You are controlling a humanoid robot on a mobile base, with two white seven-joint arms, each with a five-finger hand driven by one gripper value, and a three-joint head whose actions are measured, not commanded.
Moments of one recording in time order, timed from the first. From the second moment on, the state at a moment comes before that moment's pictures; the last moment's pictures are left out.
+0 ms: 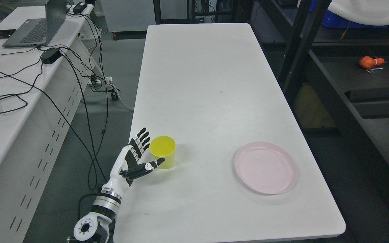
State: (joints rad) left arm -0.20 0.00 0.01 -1.43 0.19 -0.06 -0.27; right arm 0.00 0.00 0.00 -0.24 0.00 0.09 -0.12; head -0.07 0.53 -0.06
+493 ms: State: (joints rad) left arm -0.22 0.00 -0.07 -1.38 0.13 -0.06 -0.33; right arm 0.00 0.00 0.00 -0.24 0.00 0.09 -0.12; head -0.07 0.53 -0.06
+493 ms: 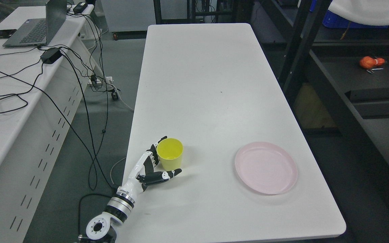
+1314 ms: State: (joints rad) left arm -0.32 0.00 -0.03 -1.22 0.13 -0.11 -0.33; right arm 0.00 0.00 0.00 -0.24 0.00 0.09 -0.12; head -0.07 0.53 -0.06
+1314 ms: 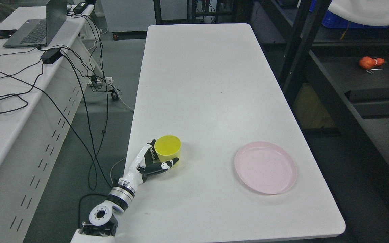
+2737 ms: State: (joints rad) left arm 0.07 0.00 -0.06 -1.61 0.35 -0.55 -0.33; right arm 0.00 0.00 0.00 -0.24 0.00 0.09 -0.12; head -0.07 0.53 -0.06
